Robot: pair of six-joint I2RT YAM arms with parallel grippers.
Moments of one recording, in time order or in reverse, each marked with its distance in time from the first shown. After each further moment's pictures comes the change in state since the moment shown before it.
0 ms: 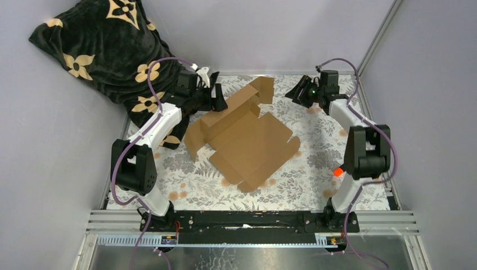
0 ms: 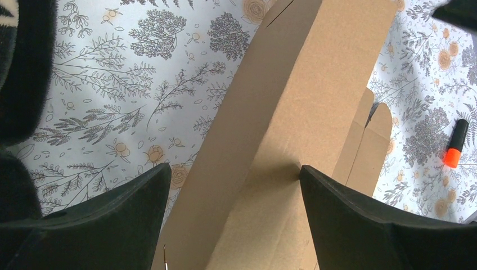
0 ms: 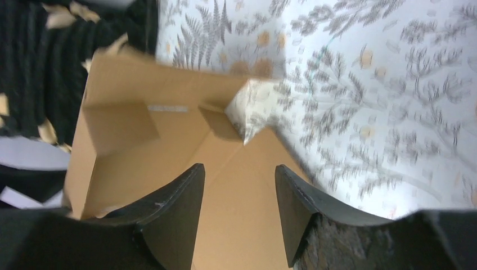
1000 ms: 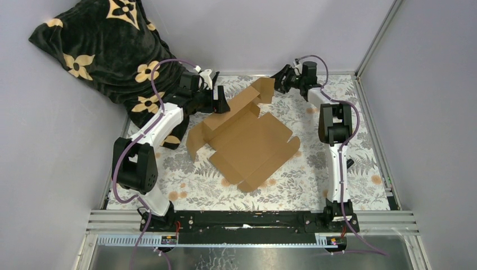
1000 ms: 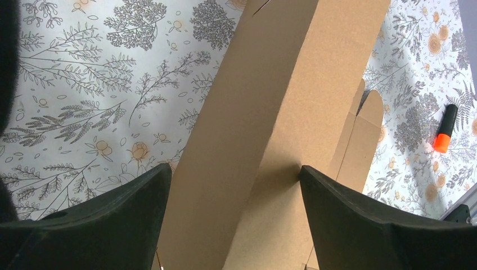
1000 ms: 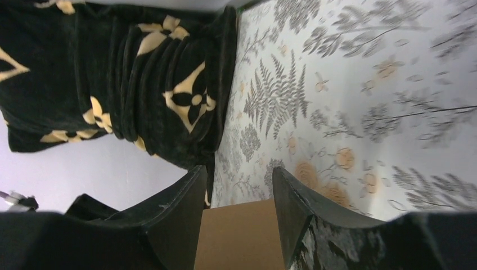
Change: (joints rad) left arm -0.010 0.016 -0.005 -0.008 0.044 0.001; right arm -0.005 0.821 0.751 0.309 -0.413 0.420
